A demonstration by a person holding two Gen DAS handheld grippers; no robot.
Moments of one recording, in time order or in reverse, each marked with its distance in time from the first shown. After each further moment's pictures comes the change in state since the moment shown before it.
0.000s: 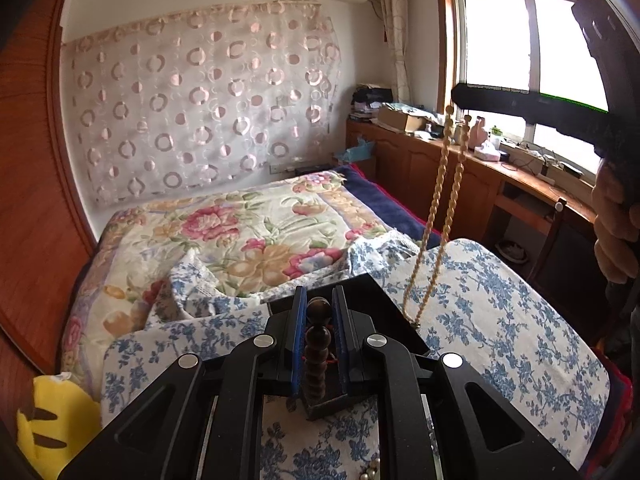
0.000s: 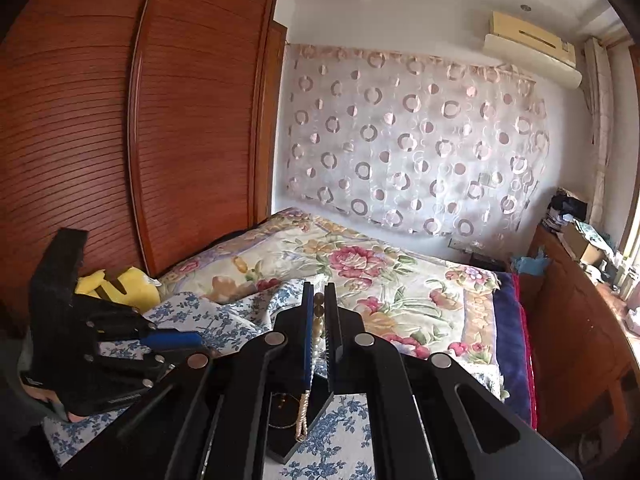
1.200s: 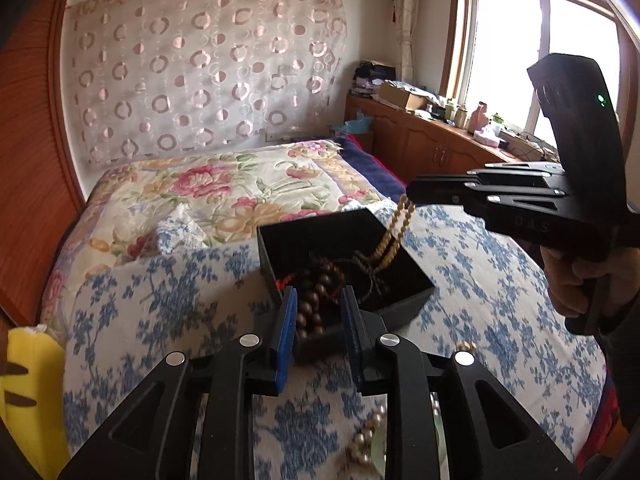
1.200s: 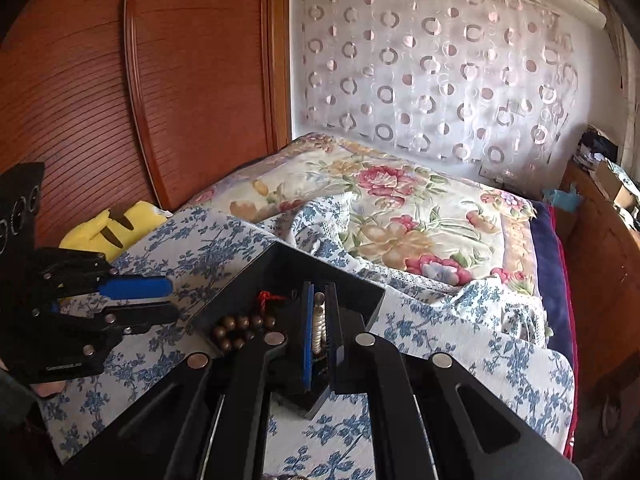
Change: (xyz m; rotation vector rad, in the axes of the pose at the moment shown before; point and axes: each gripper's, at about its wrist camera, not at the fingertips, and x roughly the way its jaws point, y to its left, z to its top) left arm 0.004 0.005 -0.060 -0.066 0.084 -0.034; right arm 0.074 0.019 -0.094 0.061 0.245 0.101
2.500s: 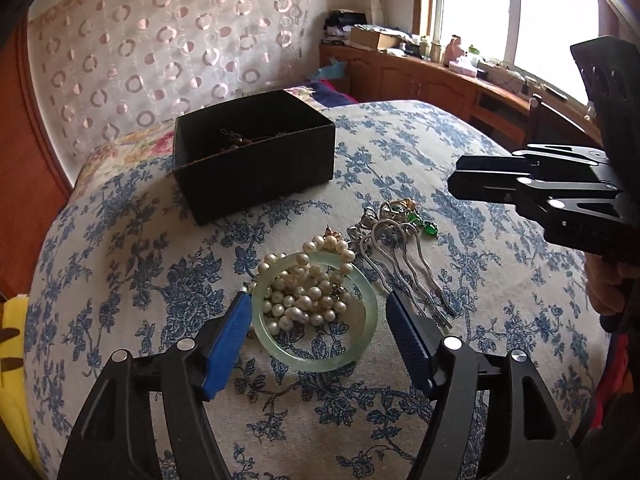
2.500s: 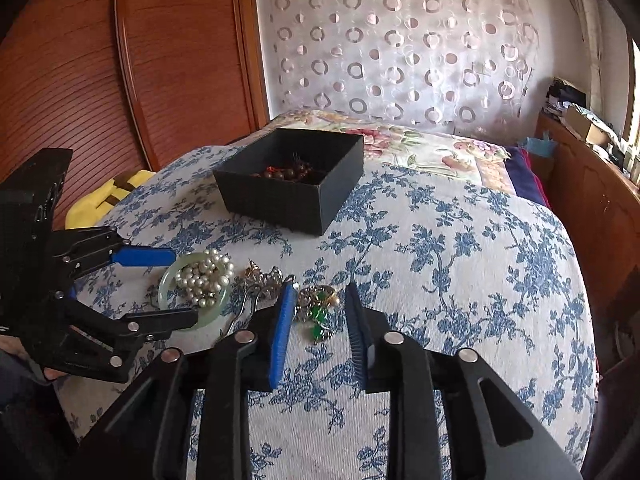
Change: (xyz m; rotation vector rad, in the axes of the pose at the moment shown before) left arm 0.007 -0.084 -0.091 0.125 0.169 0.008; right arm -0.064 0.011 -0.151 0.127 0.033 -0.043
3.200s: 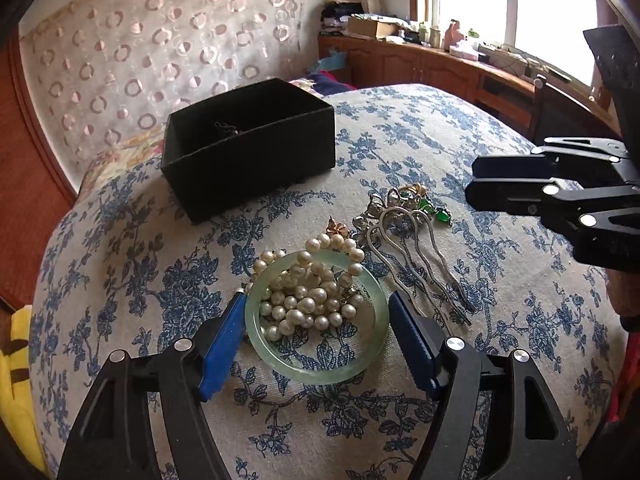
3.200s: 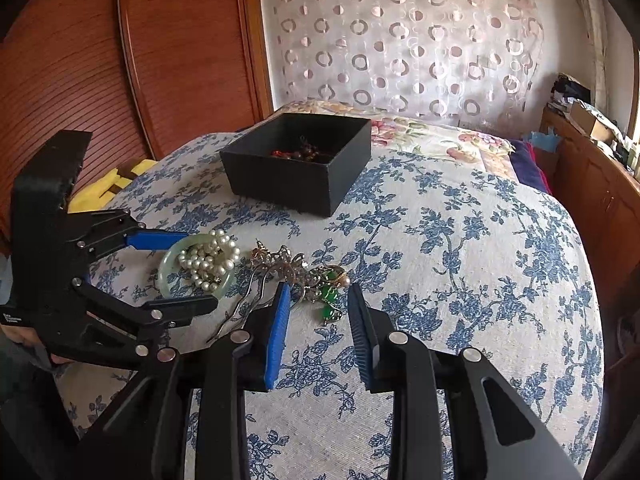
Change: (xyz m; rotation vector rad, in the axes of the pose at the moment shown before) left arm 0.011 0.000 0.000 0.037 0.018 0.030; right arm 0.007 0.006 -0.011 -0.008 0.032 0.011
